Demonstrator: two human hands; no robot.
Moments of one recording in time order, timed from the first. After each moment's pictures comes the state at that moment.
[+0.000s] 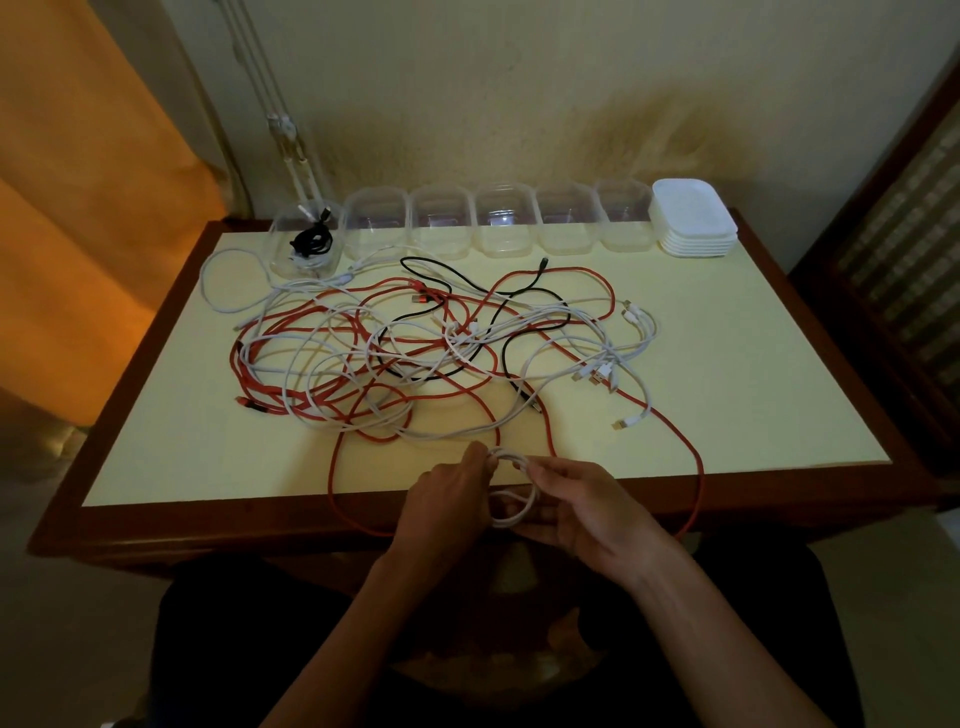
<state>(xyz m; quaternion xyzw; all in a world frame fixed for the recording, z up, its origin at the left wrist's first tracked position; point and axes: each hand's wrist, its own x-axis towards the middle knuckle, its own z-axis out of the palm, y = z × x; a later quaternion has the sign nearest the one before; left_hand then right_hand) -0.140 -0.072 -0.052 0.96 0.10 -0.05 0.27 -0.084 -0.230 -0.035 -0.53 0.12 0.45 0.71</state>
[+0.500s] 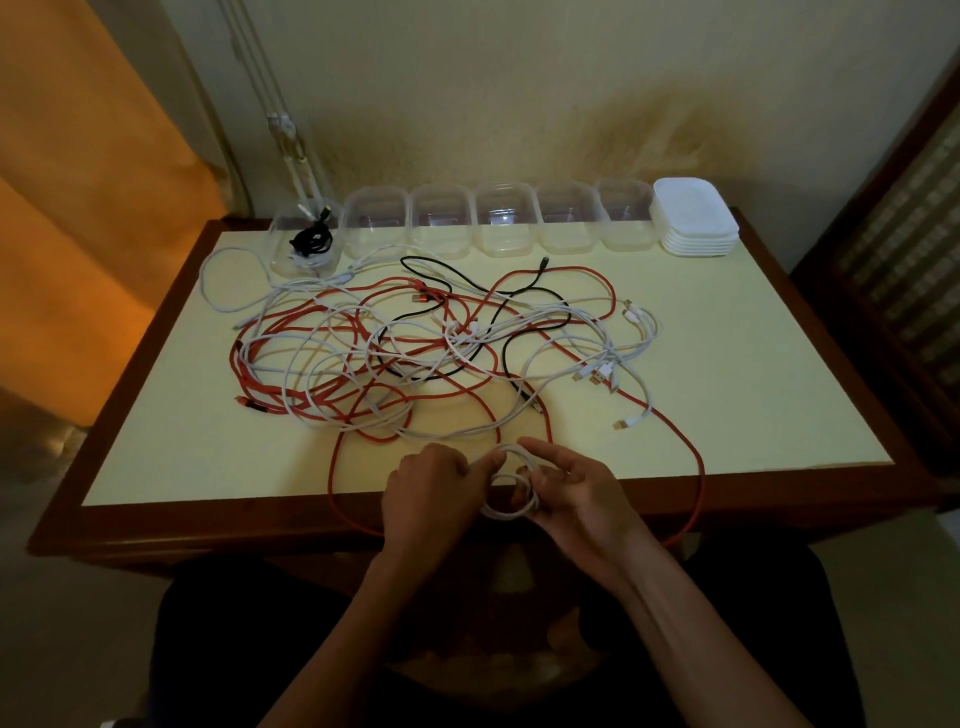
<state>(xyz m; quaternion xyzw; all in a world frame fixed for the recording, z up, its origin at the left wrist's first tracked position) -0.139 -0.071 -0.037 0.92 0.25 0.01 0.31 -0.089 -0.224 -0.038 -0.51 0.09 0.37 0.77</state>
